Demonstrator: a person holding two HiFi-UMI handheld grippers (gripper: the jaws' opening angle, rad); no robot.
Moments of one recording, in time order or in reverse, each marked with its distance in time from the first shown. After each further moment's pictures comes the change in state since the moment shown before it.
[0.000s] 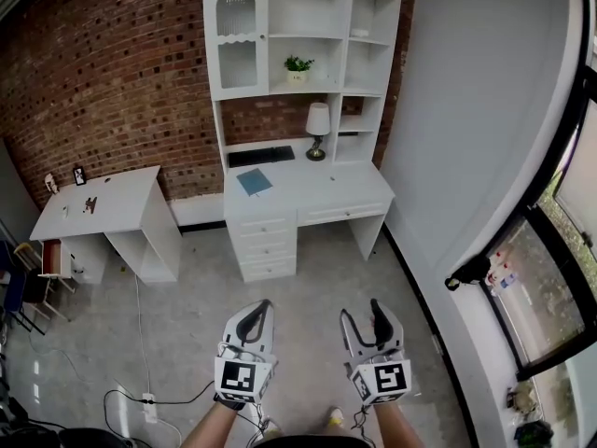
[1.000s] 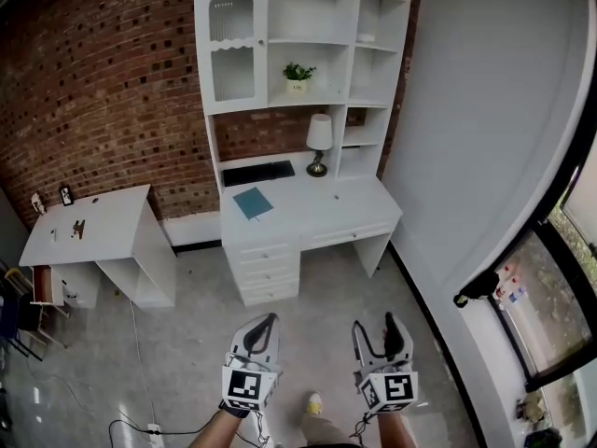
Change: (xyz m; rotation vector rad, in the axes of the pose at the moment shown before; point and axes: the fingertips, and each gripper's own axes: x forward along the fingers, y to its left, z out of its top) left arm 0.117 0.097 -0.061 -0.019 0.035 -0.077; right arm 0.134 -0.030 -0.046 0.045 0.032 -0.136
